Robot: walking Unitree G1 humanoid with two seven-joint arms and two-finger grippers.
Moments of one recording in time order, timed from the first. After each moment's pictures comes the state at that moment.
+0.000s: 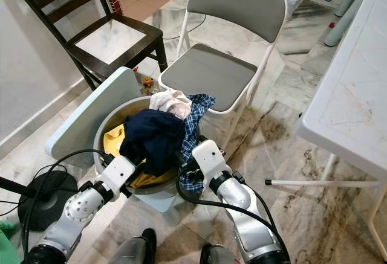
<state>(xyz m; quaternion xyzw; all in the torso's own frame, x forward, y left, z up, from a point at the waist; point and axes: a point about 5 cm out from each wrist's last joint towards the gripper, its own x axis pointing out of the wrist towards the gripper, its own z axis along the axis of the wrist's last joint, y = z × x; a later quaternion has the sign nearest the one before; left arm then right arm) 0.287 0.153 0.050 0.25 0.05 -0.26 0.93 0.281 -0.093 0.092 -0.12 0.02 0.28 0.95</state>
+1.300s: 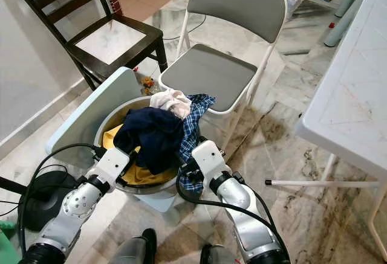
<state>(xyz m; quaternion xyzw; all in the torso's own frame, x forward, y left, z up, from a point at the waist) 0.291 0.160 0.065 0.27 0.01 -0.17 0.95 0.282 -0.093 0.089 -0.13 0.02 0.28 0.95</state>
